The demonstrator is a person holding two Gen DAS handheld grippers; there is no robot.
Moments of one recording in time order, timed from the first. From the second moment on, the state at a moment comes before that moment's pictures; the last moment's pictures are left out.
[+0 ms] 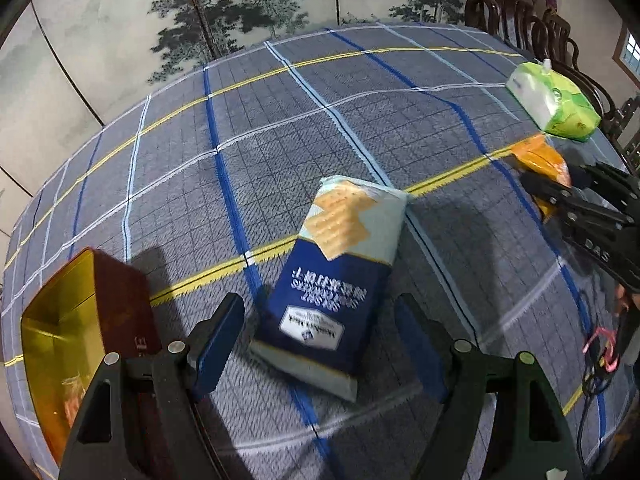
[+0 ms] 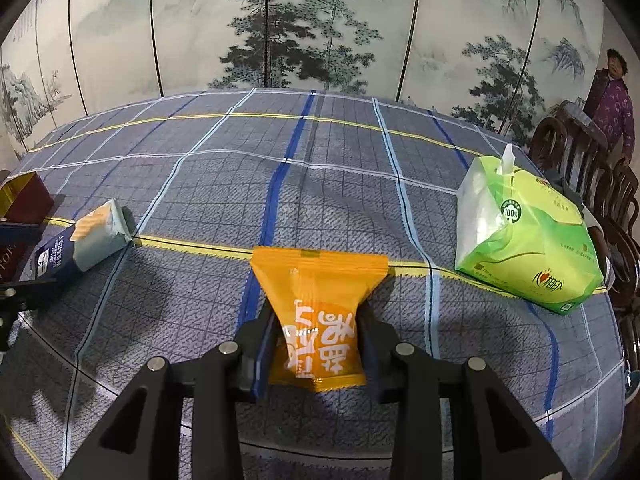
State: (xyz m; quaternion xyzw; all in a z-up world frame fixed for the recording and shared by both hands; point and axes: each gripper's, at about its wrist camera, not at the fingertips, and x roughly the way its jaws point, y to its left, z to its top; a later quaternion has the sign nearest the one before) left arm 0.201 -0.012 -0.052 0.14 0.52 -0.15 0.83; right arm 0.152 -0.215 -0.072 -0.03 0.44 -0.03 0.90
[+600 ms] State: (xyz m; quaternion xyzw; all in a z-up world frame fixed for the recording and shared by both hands) left arm 0.203 -0.021 -0.057 0.11 0.53 -0.16 0.83; right arm 0.154 -0.218 -0.073 -0.02 0.44 -0.02 0.90
